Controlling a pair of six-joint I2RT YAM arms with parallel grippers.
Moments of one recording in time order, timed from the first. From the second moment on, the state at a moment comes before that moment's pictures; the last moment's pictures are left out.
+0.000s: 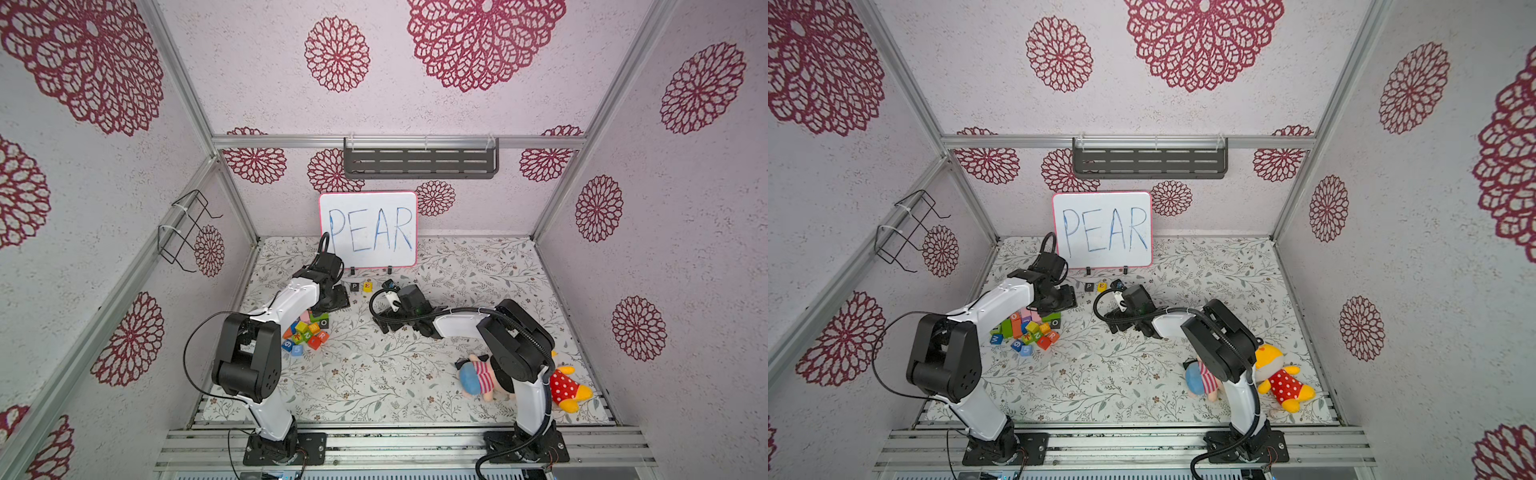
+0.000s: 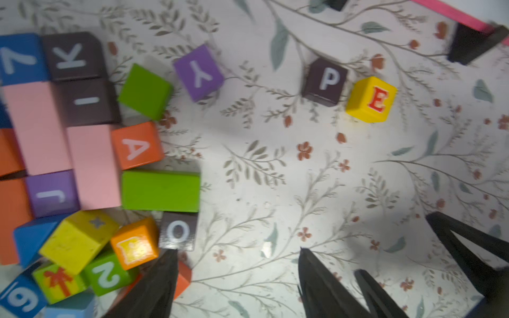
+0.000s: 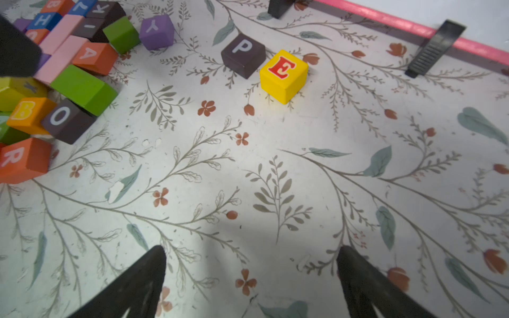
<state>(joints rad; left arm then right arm) -0.23 1.73 1.23 -0.72 -0.08 -0.56 0.77 2.01 1.16 0.18 -0.07 0.12</state>
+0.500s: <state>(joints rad) -0.03 1.77 1.18 -0.53 0.00 -0.52 0.83 2.04 1.28 0.11 -0.08 0.09</state>
